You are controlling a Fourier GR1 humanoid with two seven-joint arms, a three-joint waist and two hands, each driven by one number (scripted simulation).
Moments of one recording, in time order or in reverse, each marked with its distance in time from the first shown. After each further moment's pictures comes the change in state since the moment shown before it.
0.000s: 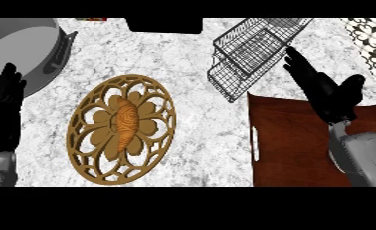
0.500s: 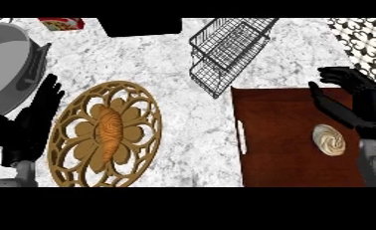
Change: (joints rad) left arm 0.039 -0.060 -0.075 -0.027 0.109 -0.150 0.038; right arm 0.157 -0.011 -0.162 -0.094 0.165 -0.312 -0.110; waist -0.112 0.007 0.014
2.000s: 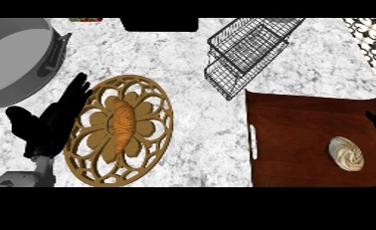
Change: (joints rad) left arm -0.045 -0.061 -0.046 0.012 0.030 -0.143 0.035; right arm 0.346 -0.367 0.182 -0.640 0.531 0.259 1.013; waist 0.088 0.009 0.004
